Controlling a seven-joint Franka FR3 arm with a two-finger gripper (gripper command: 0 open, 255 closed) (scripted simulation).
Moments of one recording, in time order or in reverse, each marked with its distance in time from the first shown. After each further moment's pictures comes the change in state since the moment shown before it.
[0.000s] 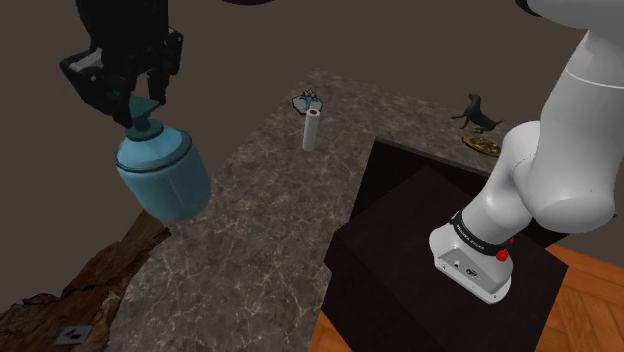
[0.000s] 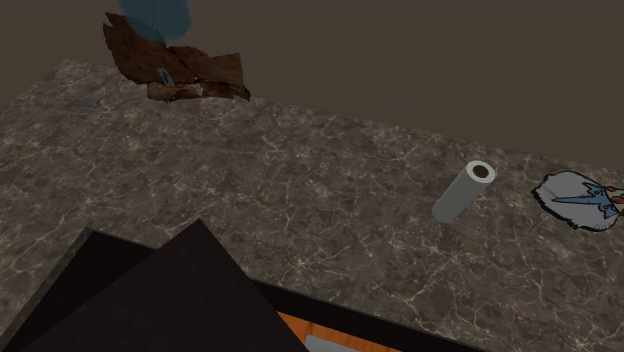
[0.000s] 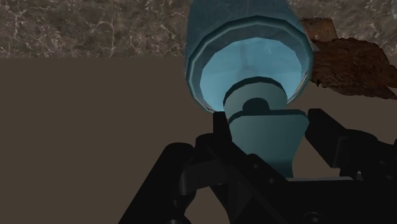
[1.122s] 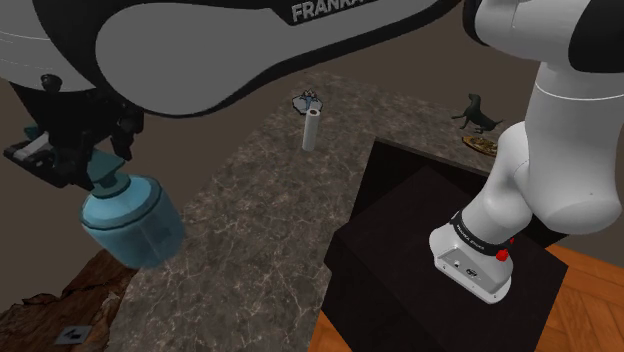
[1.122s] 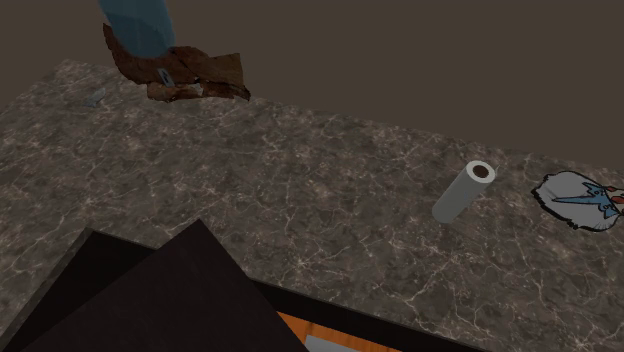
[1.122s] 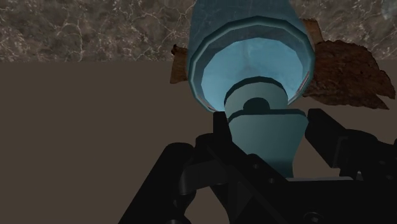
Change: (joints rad) arm 0.121 0.193 0.000 0.126 -0.107 0.032 0.137
